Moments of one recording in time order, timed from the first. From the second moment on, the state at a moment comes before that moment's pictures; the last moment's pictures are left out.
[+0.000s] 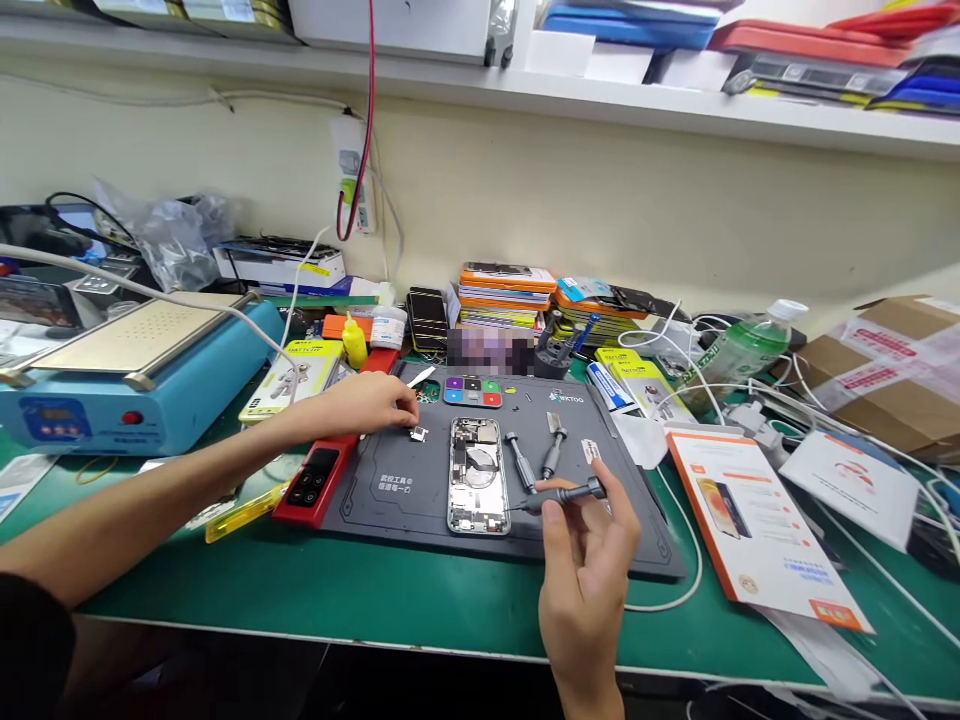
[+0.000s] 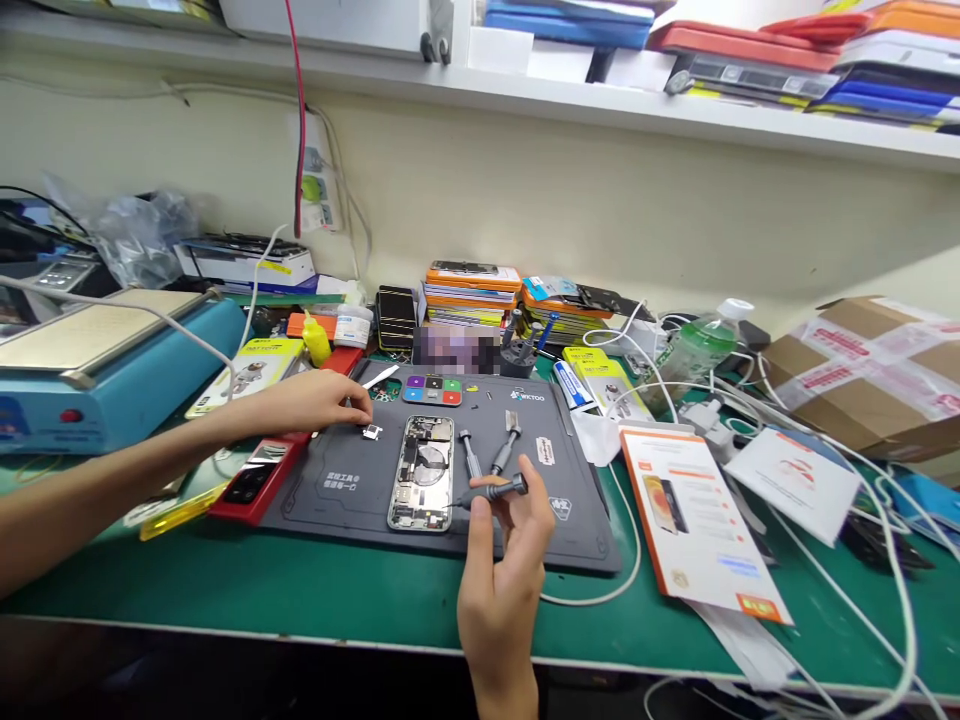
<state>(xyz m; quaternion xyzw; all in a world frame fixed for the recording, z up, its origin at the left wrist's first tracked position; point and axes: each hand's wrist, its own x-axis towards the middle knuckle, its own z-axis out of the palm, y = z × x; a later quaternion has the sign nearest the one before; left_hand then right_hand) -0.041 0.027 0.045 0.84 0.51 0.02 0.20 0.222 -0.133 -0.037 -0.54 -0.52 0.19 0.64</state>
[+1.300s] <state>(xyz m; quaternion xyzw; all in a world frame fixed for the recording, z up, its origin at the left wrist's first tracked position) -0.026 -0.037 -0.008 0.93 0.29 0.13 0.16 0.216 -0.130 -0.029 -0.66 -0.44 0.11 0.61</state>
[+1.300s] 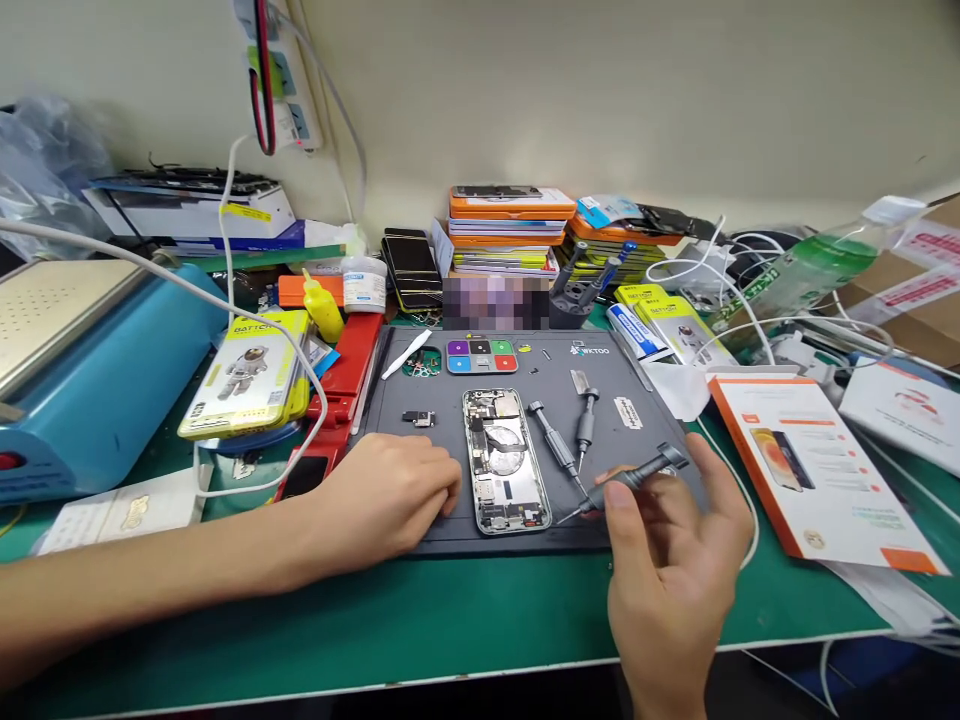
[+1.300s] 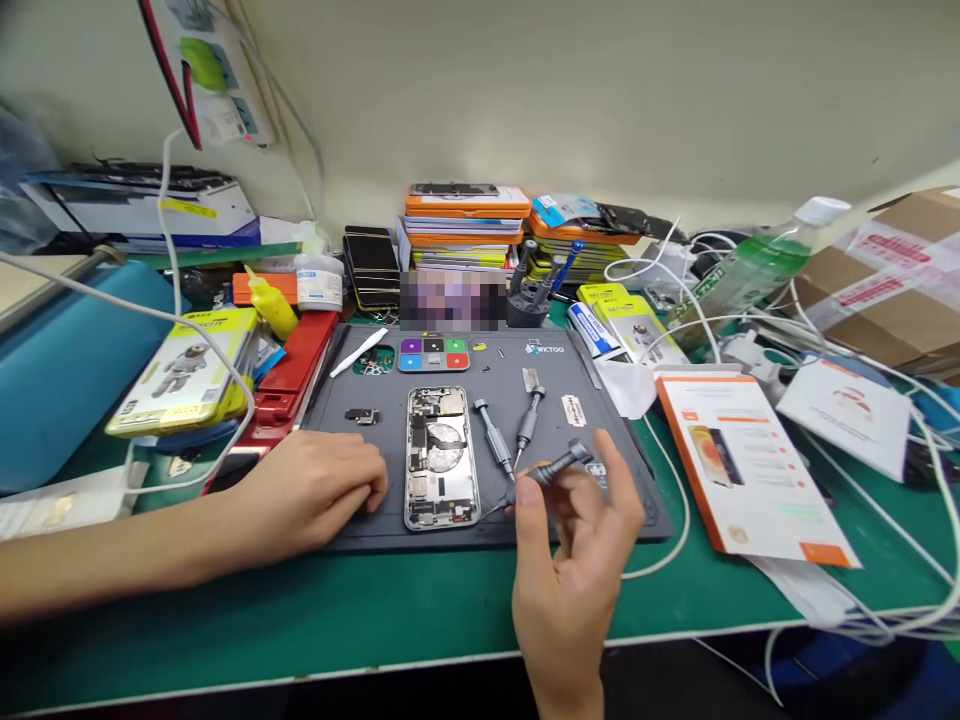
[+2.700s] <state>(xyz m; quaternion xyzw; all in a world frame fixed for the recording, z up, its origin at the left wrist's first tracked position) -0.018 -0.039 -0.016 0.97 0.22 0.09 0.07 0.255 -0.059 0.004 -0.78 -0.59 0.02 0.20</state>
